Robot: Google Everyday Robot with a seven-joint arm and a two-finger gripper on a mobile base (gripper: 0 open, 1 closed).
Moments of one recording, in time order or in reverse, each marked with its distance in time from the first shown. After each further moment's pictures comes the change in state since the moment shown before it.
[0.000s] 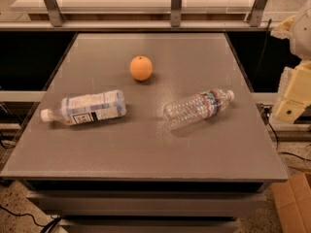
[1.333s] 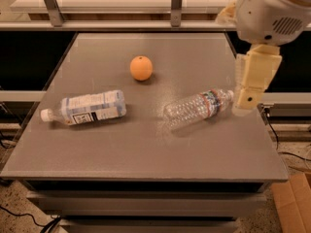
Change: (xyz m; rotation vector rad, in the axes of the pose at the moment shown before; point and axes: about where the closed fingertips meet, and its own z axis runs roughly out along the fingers) arm -0.086 0.010 -0.002 -0.059 -0.053 -0.259
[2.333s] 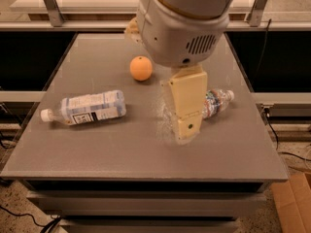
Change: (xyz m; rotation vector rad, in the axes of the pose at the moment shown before) arm -0.131 0.057 0.007 -0.063 -0.053 -0.425
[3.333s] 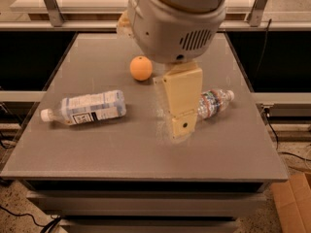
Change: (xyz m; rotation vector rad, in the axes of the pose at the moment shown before) arm -0.013 -0.003 -0.009 0.031 0.003 -0.022
